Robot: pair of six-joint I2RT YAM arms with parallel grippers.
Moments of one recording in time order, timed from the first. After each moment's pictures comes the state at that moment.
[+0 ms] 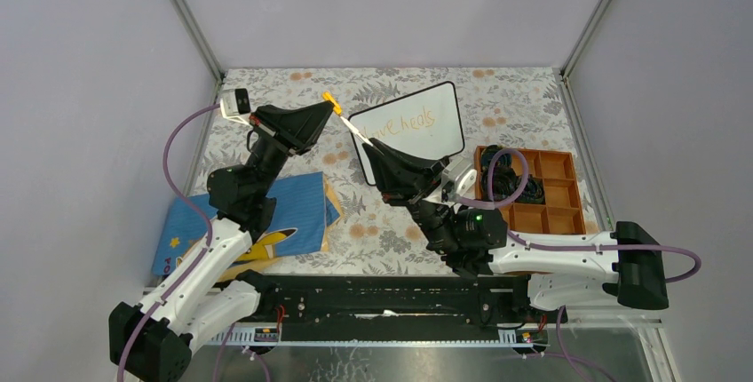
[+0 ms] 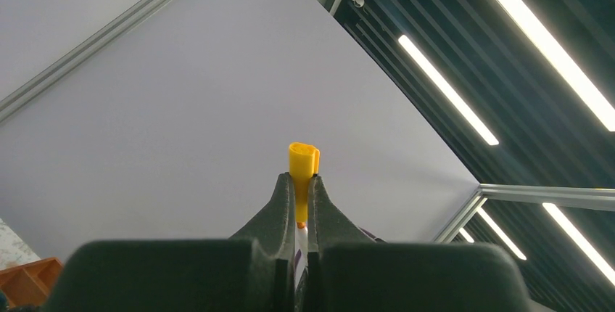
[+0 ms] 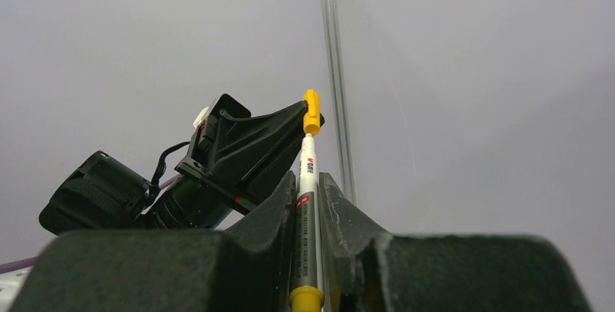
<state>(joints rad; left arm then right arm) -0.42 0.90 0.69 0.97 0.26 -1.42 1.35 1.22 0.82 1.20 0.46 -0.26</state>
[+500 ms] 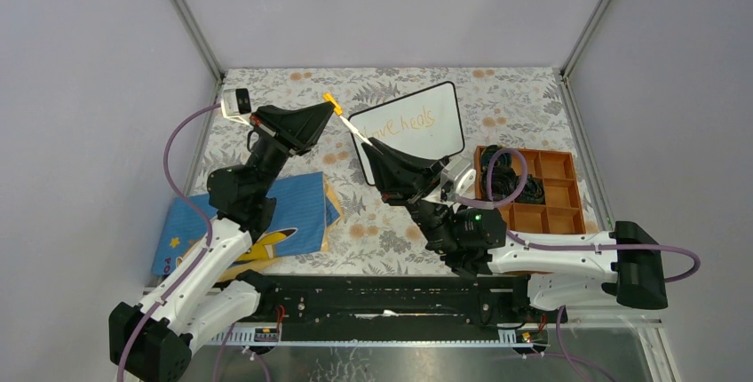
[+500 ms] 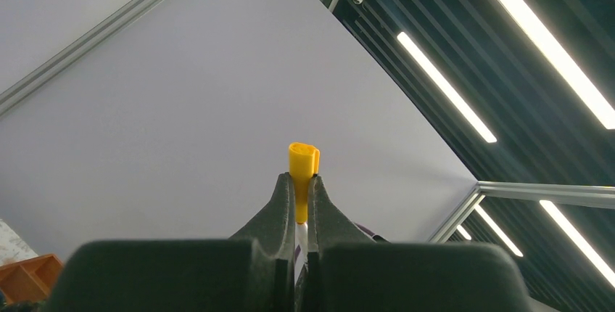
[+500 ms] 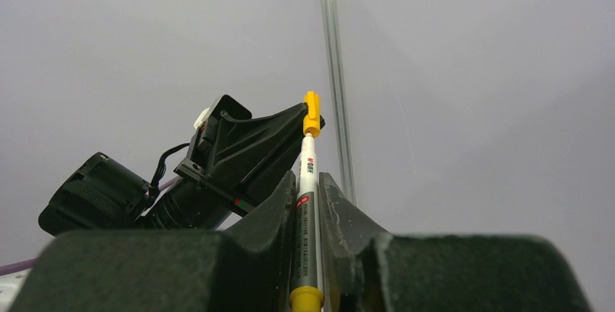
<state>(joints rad) -0.42 0.90 0.69 0.97 0.27 -1.43 1.35 1.23 0.82 1.20 0.46 -0.26</state>
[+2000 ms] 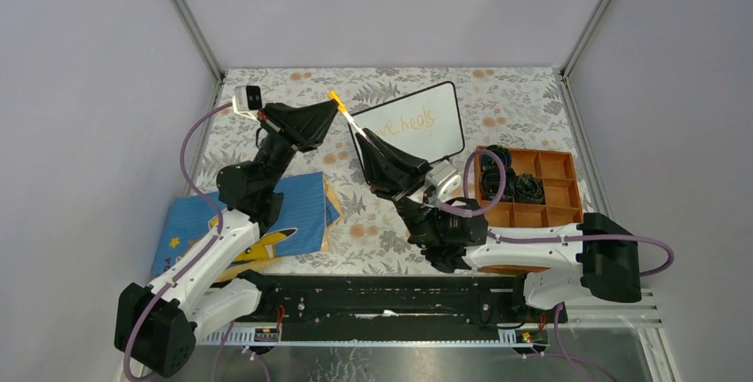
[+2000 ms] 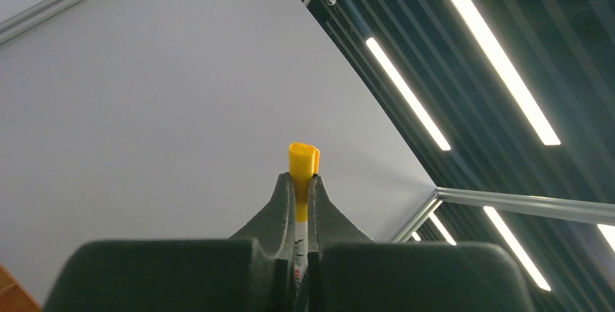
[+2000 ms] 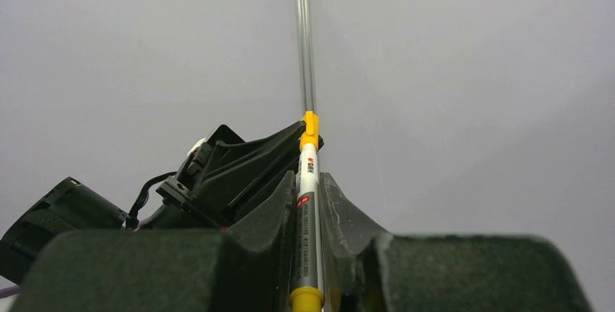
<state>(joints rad) -0.43 0.99 0.68 1.10 0.27 -1.57 1.32 1.38 0.86 1.42 0.44 -0.40</state>
